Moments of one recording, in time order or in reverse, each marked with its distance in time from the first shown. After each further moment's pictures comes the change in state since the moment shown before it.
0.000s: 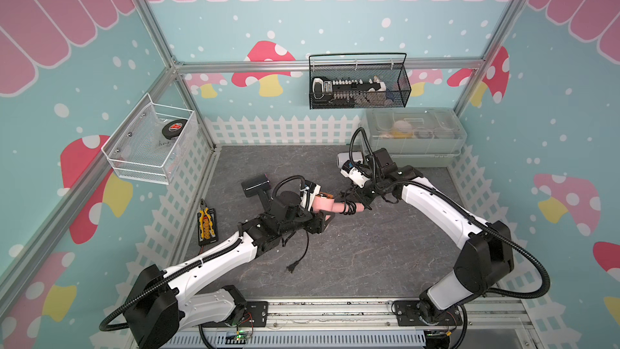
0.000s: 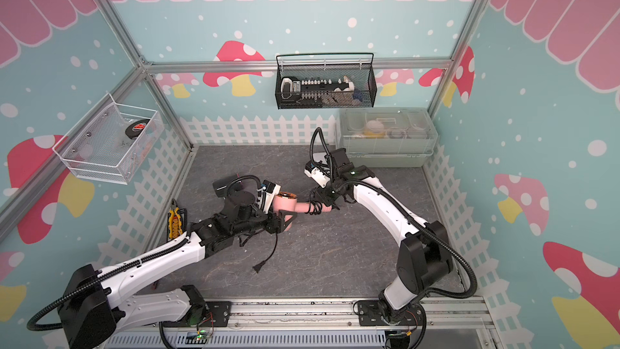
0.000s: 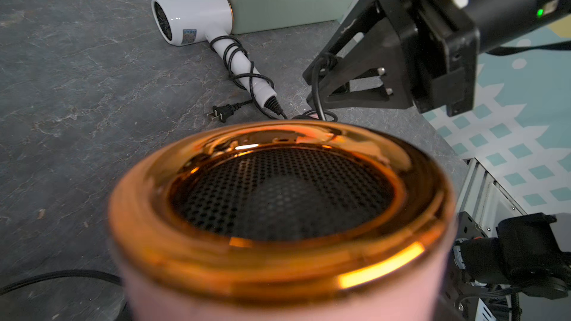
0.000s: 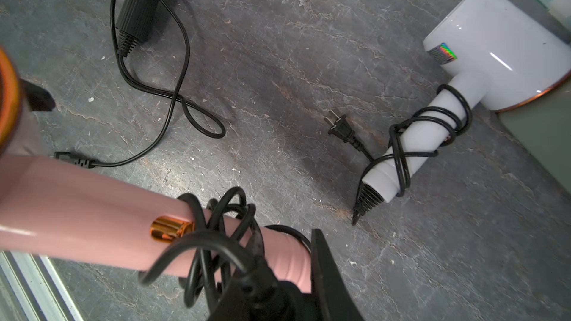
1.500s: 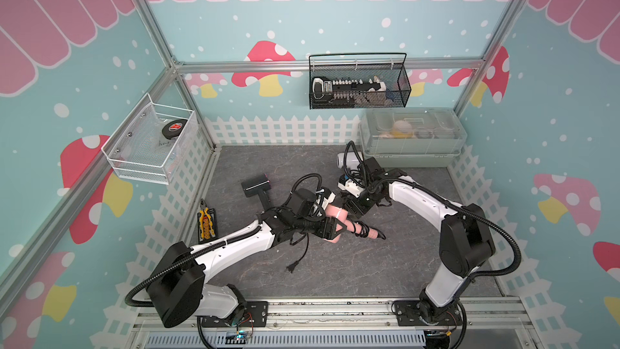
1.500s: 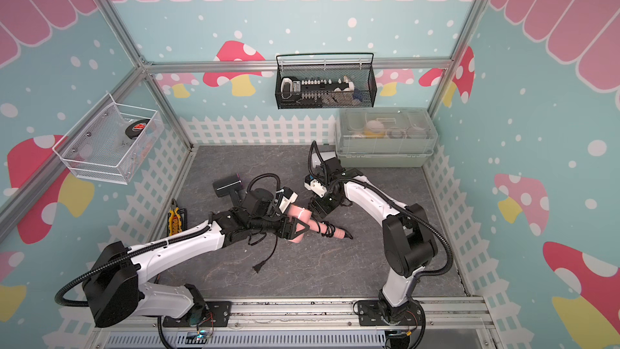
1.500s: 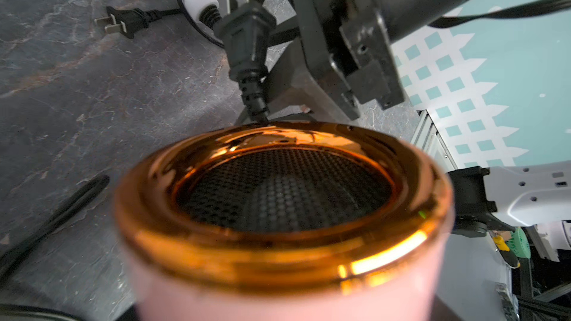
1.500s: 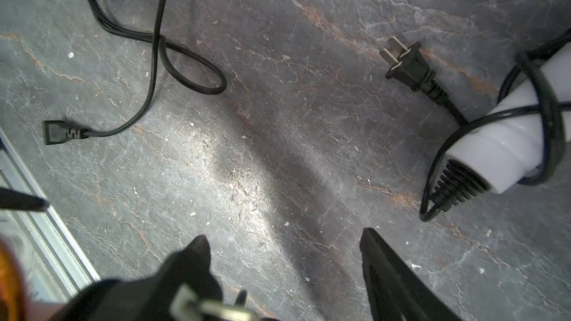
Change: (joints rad) left arm -0.021 0.194 0.095 -0.069 0.249 -0.114; right arm -0.002 0.127 -0.045 -0.056 -0.049 0.035
